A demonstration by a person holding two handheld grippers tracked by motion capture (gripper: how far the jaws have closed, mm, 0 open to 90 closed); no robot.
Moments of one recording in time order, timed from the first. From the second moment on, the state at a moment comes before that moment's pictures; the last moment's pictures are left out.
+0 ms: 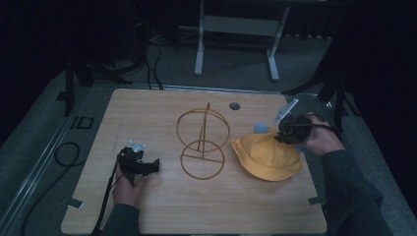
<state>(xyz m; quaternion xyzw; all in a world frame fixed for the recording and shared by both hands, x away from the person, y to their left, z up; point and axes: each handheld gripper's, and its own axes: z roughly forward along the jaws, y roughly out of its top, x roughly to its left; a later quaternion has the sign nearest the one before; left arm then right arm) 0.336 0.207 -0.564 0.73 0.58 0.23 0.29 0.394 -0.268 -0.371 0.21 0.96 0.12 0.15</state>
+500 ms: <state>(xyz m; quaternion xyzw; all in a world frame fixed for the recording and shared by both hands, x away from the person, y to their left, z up) 0.336 0.207 -0.564 0.73 0.58 0.23 0.29 0.391 -0.278 -0.344 0.22 0.95 0.16 0.17</state>
